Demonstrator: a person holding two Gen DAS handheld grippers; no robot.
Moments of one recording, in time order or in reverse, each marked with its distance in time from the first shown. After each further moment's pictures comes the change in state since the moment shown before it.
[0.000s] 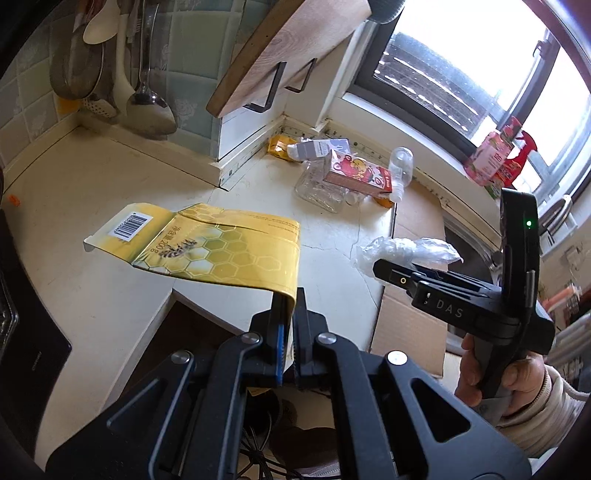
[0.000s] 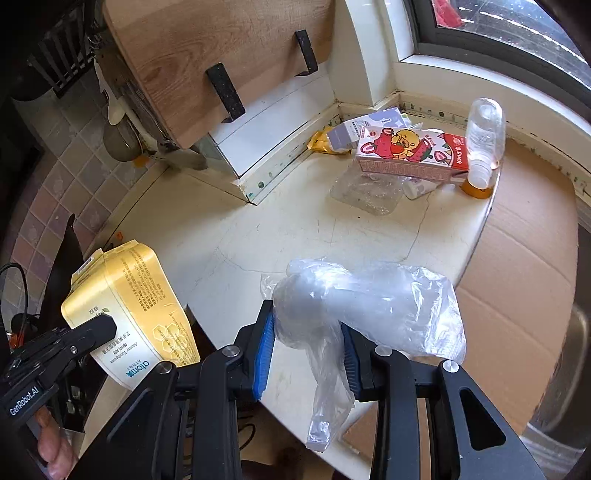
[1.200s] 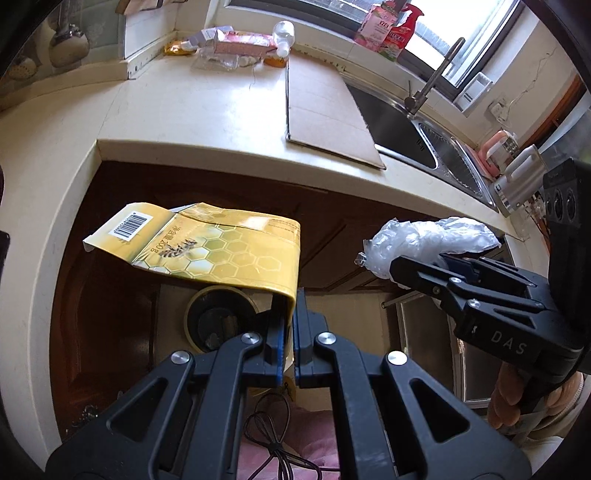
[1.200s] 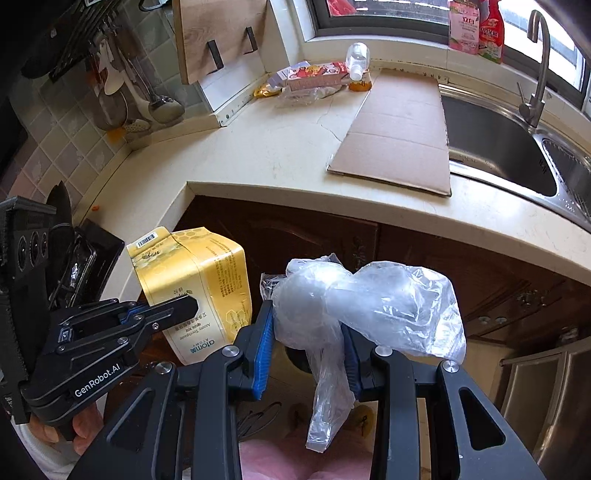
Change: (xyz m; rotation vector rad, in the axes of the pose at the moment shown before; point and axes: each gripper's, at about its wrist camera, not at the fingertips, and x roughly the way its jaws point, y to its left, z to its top) left arm -0.041 0.011 -0.232 0.314 0.254 -0.262; right arm -0.148 0.112 -0.339 0.235 -0.030 -0.244
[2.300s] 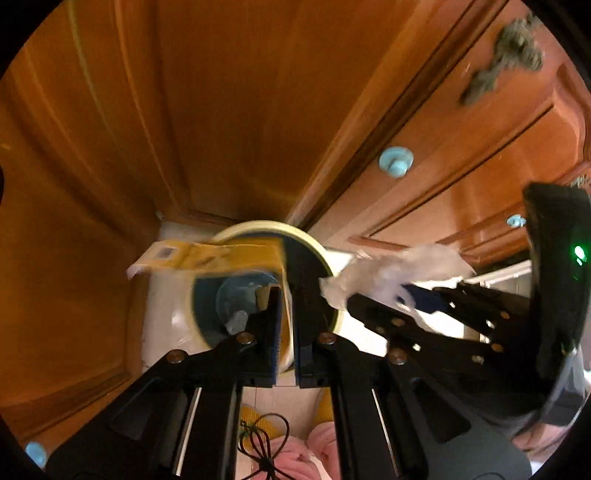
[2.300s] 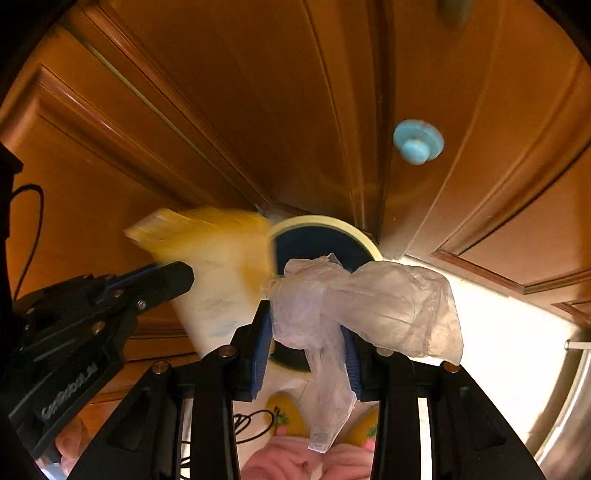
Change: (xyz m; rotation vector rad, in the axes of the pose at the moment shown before) left arm 0.371 0.157 -0.133 -0.070 0.142 0.110; right arm 0.430 -0.060 -0.168 -0.007 0.276 0.047
